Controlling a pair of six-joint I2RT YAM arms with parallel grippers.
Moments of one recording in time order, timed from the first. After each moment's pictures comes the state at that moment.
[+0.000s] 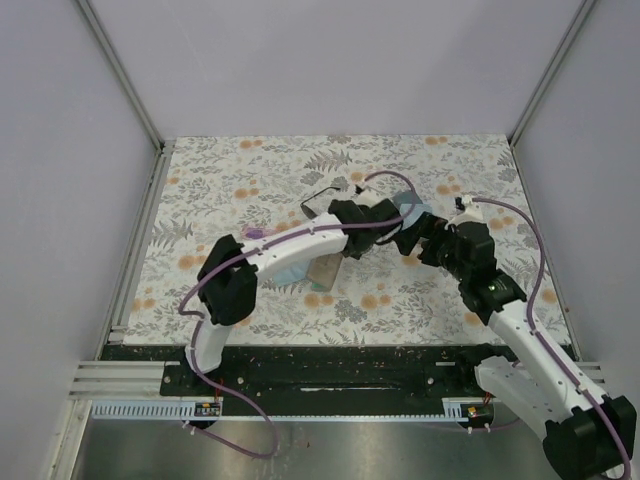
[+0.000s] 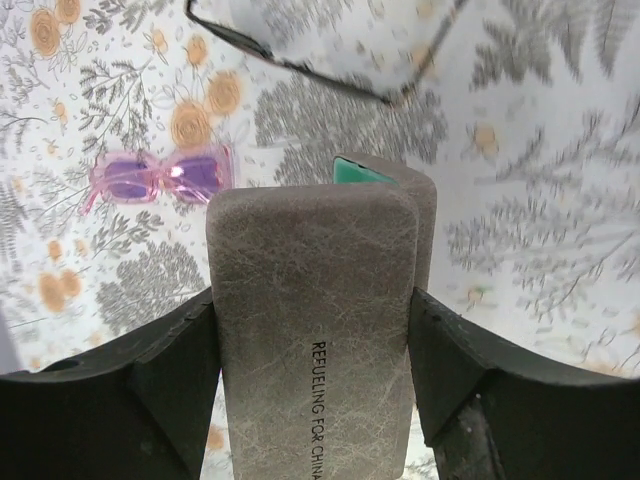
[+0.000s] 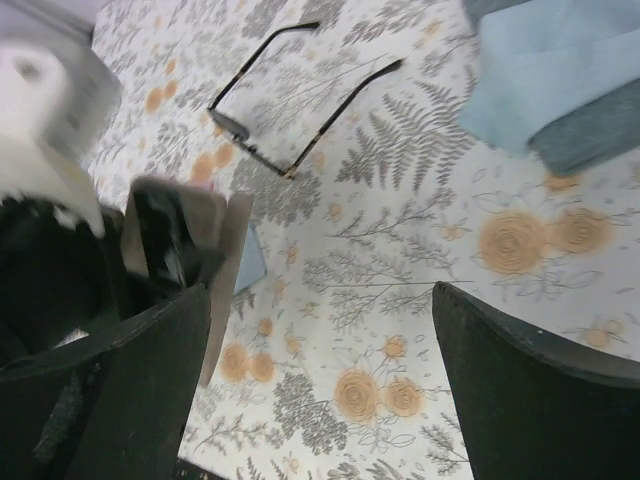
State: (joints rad) left arm -0.96 2.01 1.83 -1.04 -0.66 -0.51; right arm 0.35 0.87 0.63 -0.15 -0.10 0.64
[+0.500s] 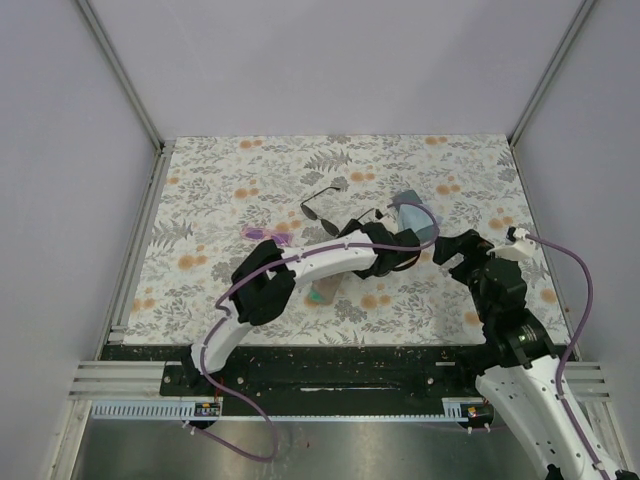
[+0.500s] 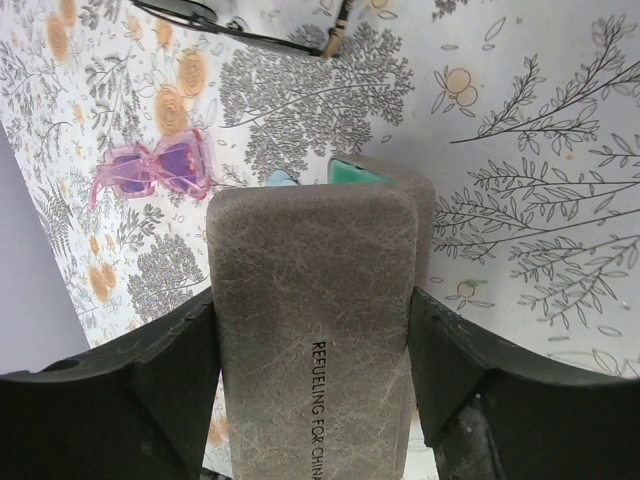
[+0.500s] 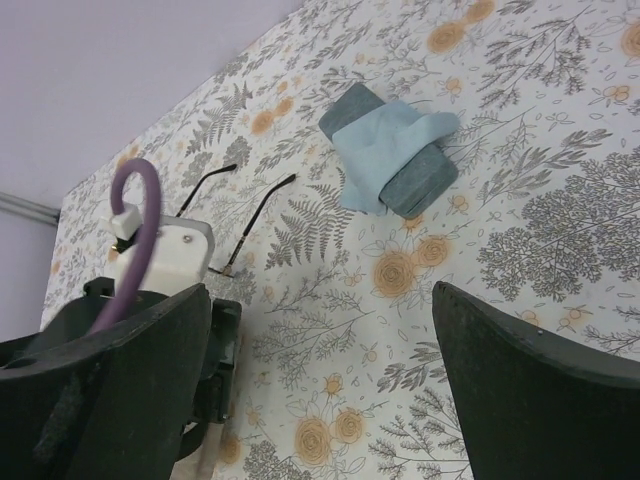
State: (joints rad) left arm -1.09 2.22 1.92 -1.18 -0.80 -0.52; right arm 0.35 0.43 0.56 -0.39 0.32 0.71
